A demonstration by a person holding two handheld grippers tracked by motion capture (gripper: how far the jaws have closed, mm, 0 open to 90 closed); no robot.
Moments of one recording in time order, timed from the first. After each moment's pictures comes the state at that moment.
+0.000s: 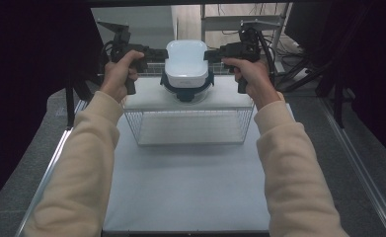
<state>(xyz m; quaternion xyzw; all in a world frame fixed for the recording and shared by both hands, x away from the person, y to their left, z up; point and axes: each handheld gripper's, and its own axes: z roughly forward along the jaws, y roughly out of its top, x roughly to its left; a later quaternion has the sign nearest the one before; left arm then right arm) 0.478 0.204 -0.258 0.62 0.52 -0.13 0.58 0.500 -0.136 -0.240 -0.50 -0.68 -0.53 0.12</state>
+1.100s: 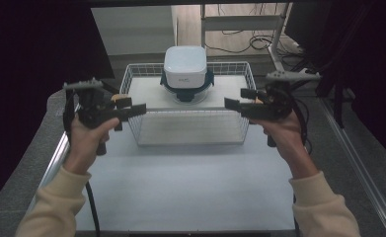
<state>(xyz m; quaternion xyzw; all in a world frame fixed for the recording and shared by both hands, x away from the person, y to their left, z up) 0.307 0.228 -0.308 0.71 0.44 0.10 0.55 0.354 -0.192 -0.275 -0.34 -0.75 -0.56 -0.11</state>
